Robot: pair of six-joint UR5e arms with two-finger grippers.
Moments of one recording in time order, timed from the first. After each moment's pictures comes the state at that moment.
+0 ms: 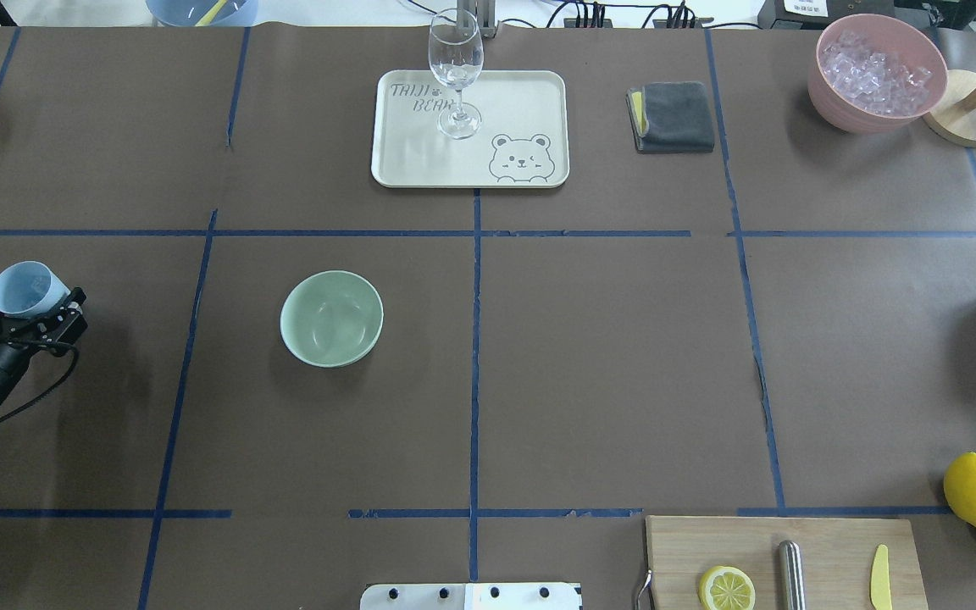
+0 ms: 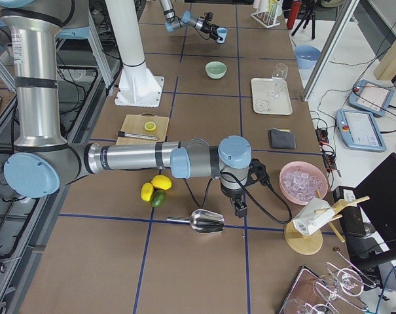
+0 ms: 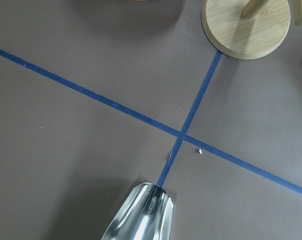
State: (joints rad) left arm -0.40 -1.46 -1.32 -3.16 -0.76 -1.04; right arm 1.60 -1.57 1.69 -1.56 2.36 -0.35
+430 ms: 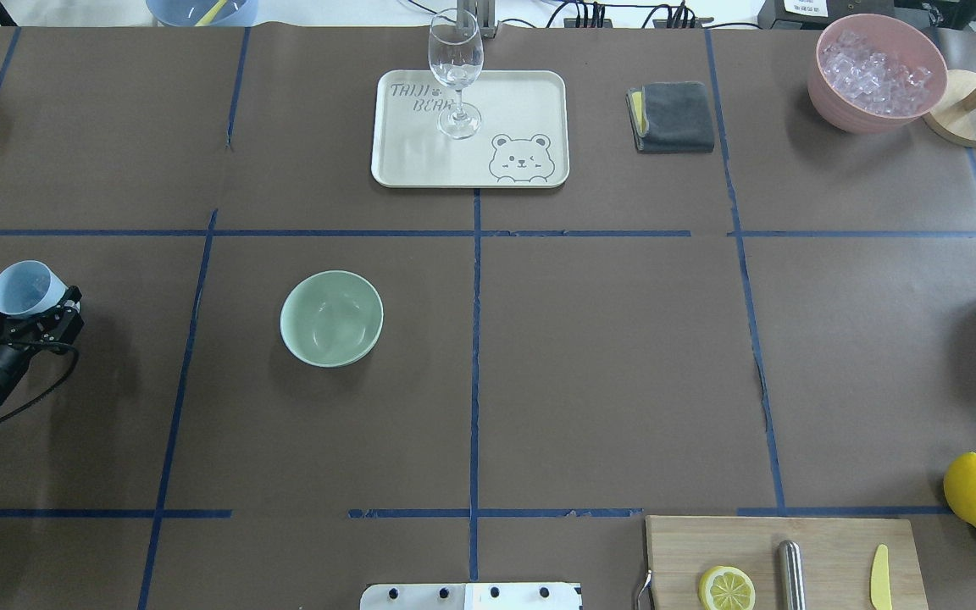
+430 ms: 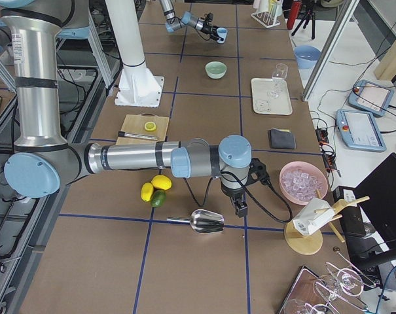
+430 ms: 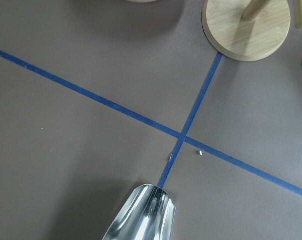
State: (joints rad) left arm -0.40 -1.46 -1.29 -3.17 -0.76 -1.03; right arm 1.60 -1.57 1.69 -1.56 2.36 -0.35
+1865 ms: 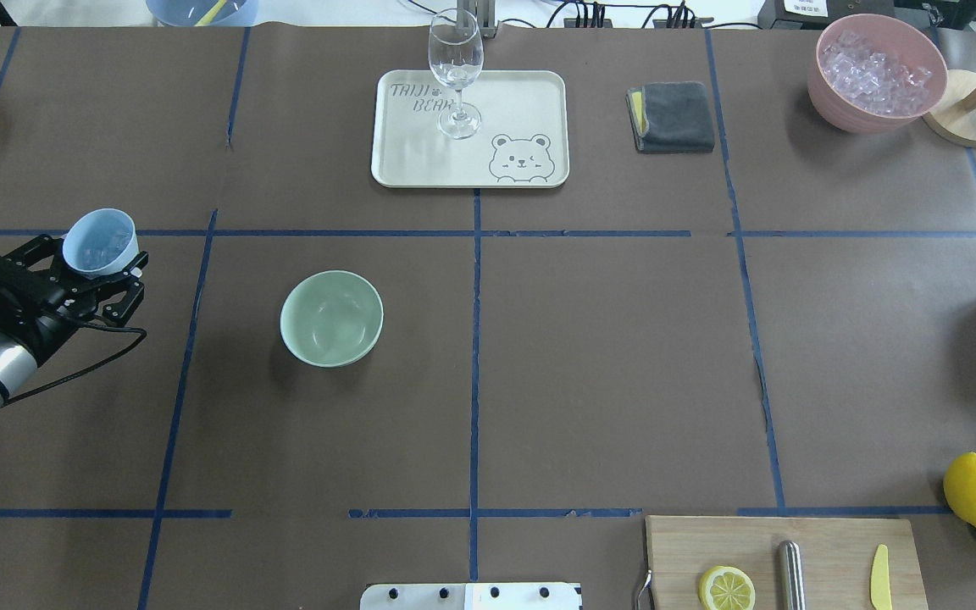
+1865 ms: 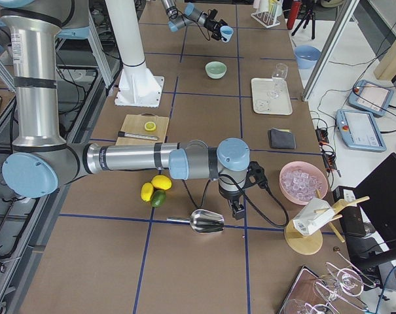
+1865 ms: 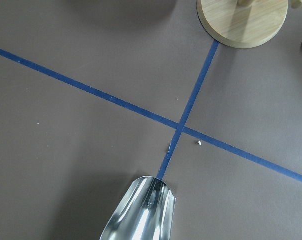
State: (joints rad) left arm -0.48 -1.53 -1.63 -2.95 -0.95 -0.40; right arm 1.60 -1.59 1.68 -1.57 2.36 -0.32
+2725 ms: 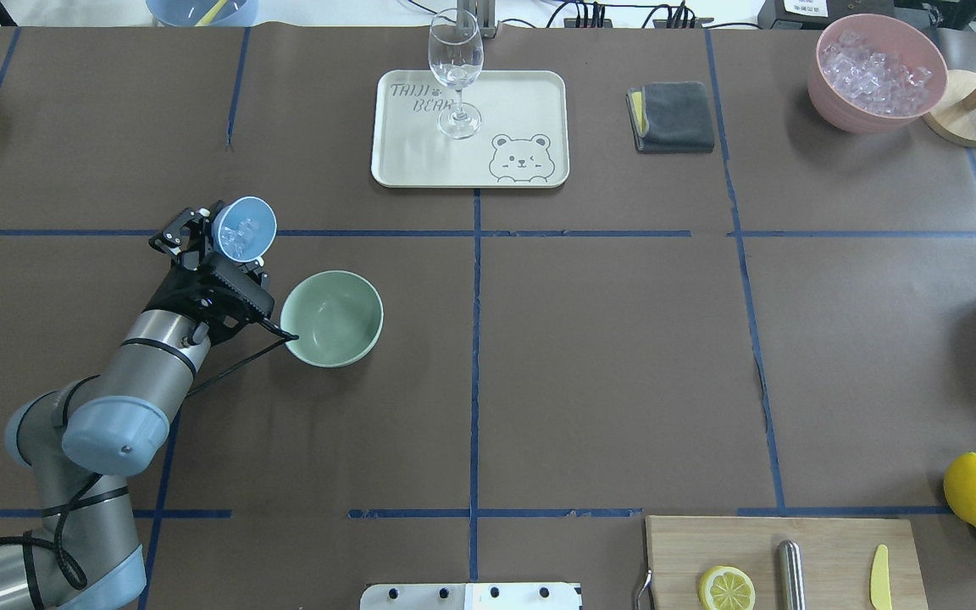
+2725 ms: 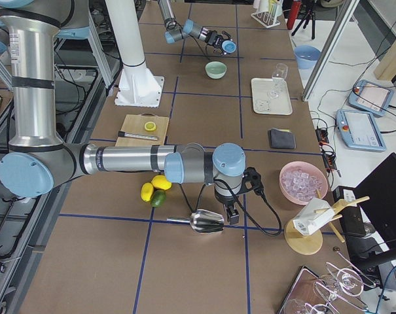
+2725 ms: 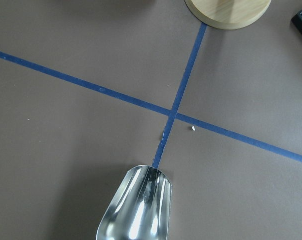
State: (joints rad) left arm -0.35 -1.77 -1.65 -2.57 -0.71 0.03; right arm 1.61 -1.61 1.68 -1.57 2.35 -0.29
